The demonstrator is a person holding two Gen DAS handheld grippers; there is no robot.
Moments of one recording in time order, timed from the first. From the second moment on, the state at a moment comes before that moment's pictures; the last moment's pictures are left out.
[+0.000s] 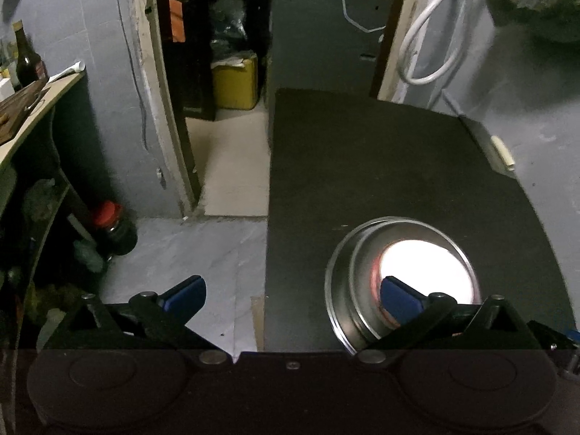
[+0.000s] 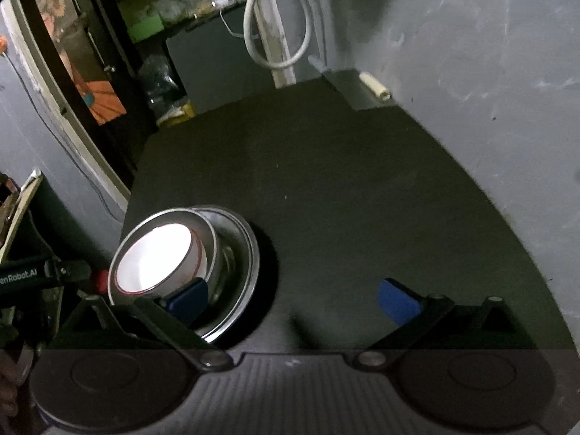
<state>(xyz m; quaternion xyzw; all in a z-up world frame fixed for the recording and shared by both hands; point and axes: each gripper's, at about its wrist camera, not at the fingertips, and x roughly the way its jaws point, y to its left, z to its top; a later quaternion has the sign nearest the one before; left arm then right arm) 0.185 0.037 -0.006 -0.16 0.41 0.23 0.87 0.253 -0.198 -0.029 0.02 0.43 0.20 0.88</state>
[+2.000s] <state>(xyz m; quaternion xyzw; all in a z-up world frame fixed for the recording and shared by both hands) 0.034 0.004 -0.006 -0.12 0.30 0.12 0.94 0.068 -0.210 0.011 0.00 0.27 0.14 0.95</state>
